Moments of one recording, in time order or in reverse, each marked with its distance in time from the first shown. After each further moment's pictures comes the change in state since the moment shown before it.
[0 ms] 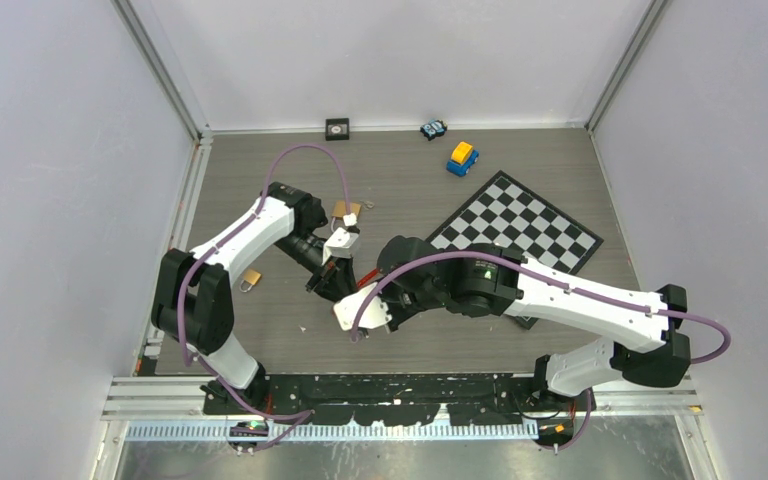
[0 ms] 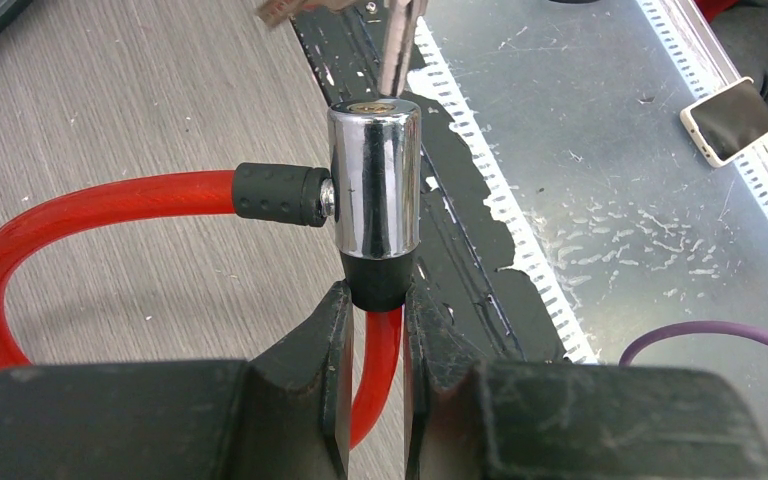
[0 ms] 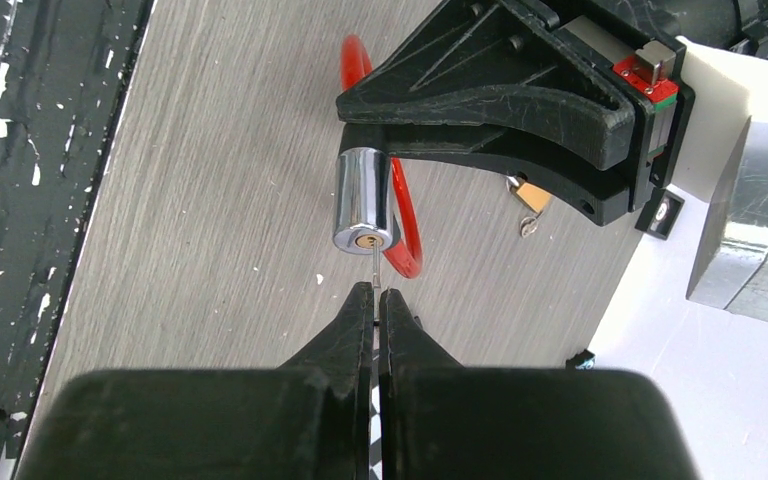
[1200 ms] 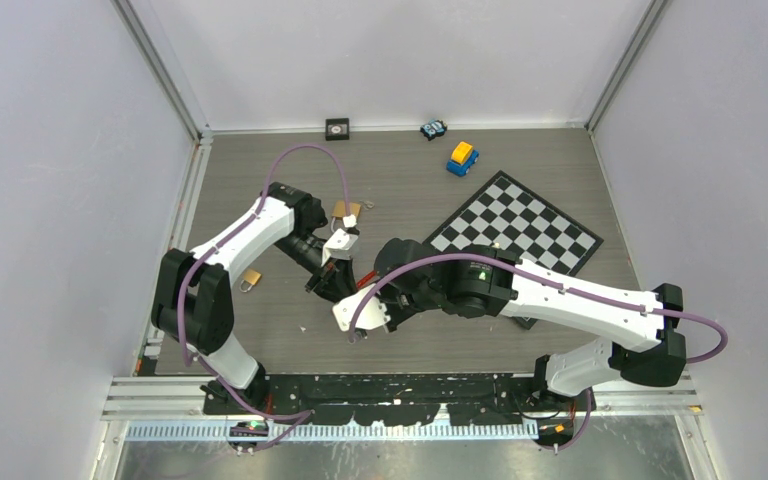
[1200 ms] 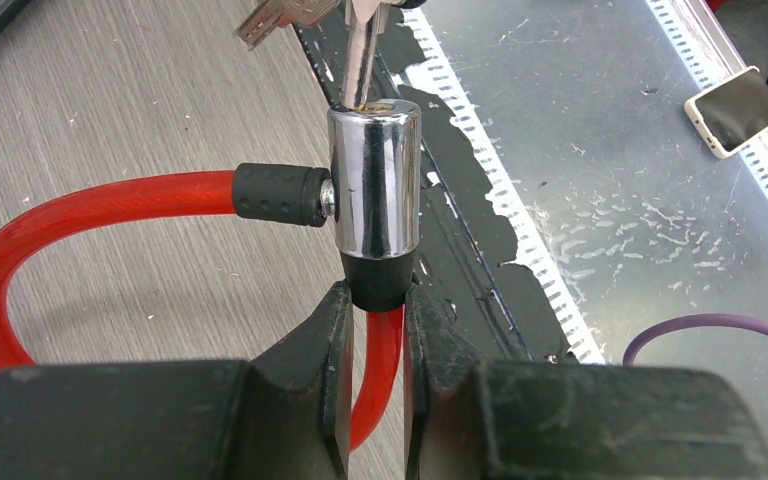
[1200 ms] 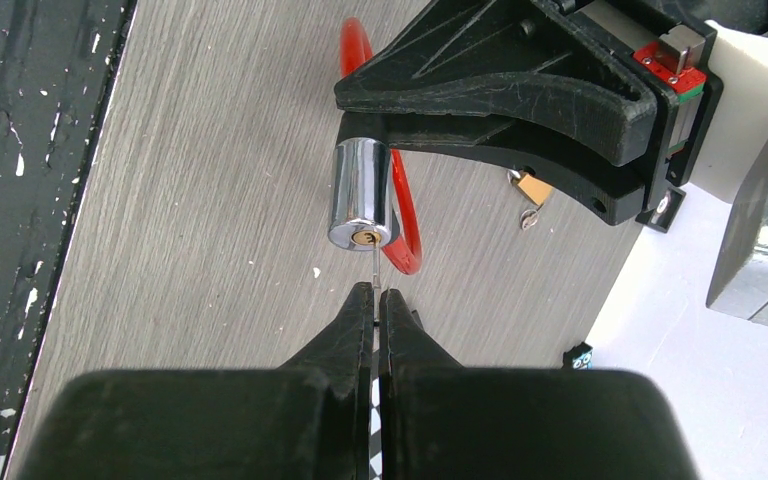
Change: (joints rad) left arm 0.000 0.000 -0.001 -0.006 -0.009 0.023; right arm 0.000 0.012 -0.019 0.011 0.030 -0.014
